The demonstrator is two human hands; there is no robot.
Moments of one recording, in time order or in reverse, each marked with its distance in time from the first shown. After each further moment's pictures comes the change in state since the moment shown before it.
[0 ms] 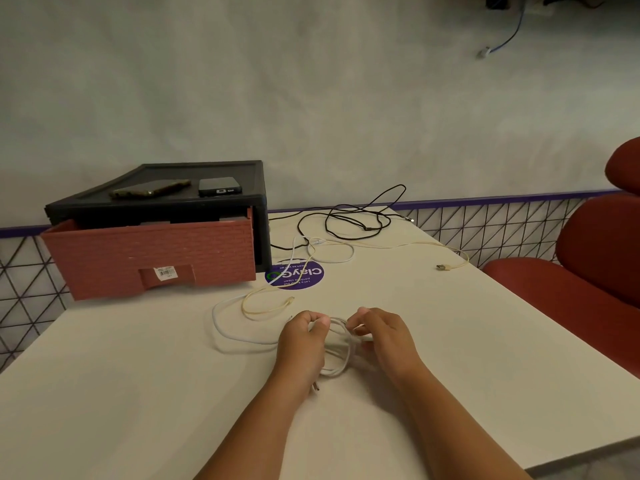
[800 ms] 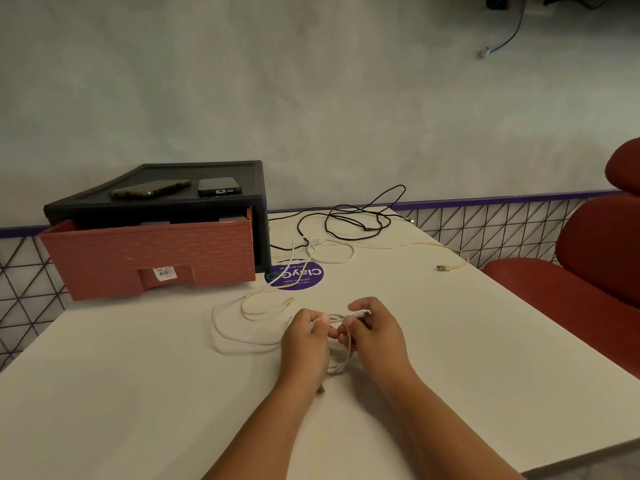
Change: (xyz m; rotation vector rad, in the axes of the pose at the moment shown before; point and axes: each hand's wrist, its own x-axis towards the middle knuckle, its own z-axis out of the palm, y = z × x) left_hand -0.005 0.003 0.008 -0.023 0.059 0.011; right_hand -0.009 -0.010 0.014 -0.014 0.088 -0.045
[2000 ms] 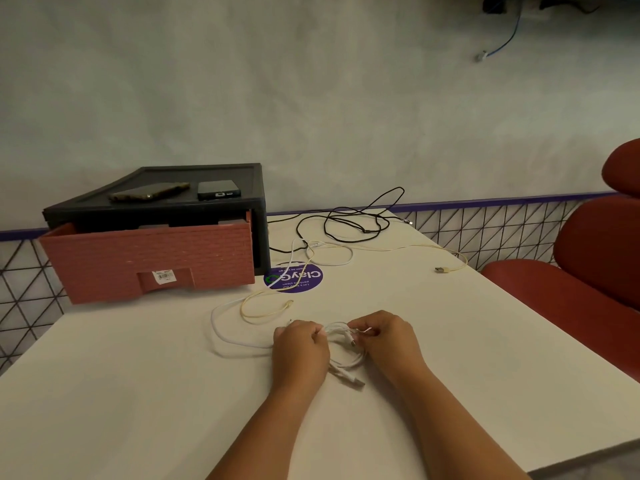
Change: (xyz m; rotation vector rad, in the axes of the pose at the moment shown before) left_hand 0.008 -0.013 -0.007 0.550 0.049 0.185; right_hand 0.017 0.016 -0.022 -0.432 -0.049 -0.056
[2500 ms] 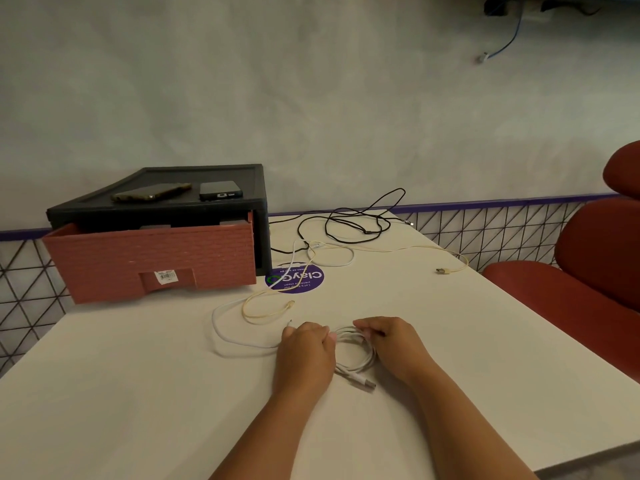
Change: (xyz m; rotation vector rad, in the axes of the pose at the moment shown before) left_hand -0.002 -0.002 0.002 0.155 -0.109 0.106; right_hand 0.003 0.005 -0.011 -0.067 -0.145 0.004
